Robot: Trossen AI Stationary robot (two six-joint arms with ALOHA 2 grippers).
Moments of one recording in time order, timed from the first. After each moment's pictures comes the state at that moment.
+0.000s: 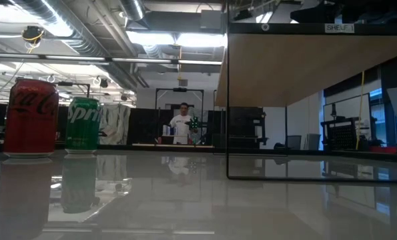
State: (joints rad) left arm -0.07 1.51 1.48 -0.39 0.02 -0.28; right arm 0.01 0.56 0.47 0.06 -0.04 -0.14
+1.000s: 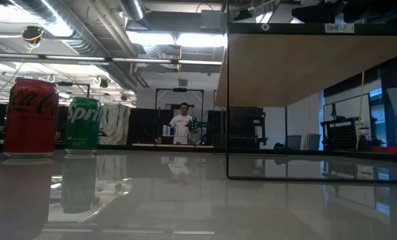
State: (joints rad) left arm -0.55 1.52 1.48 -0.67 -0.01 -1.41; right arm 0.01 0.55 0.47 0.06 -0.09 -0.14
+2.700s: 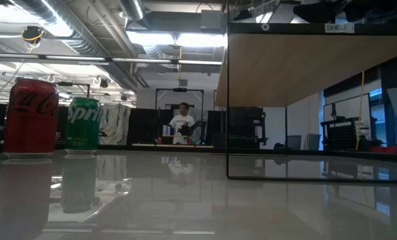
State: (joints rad) left arm -0.62 1.80 1.48 -1.01 0.20 -2.08; right arm 0.01 0.55 0.47 0.05 -0.15 -0.14
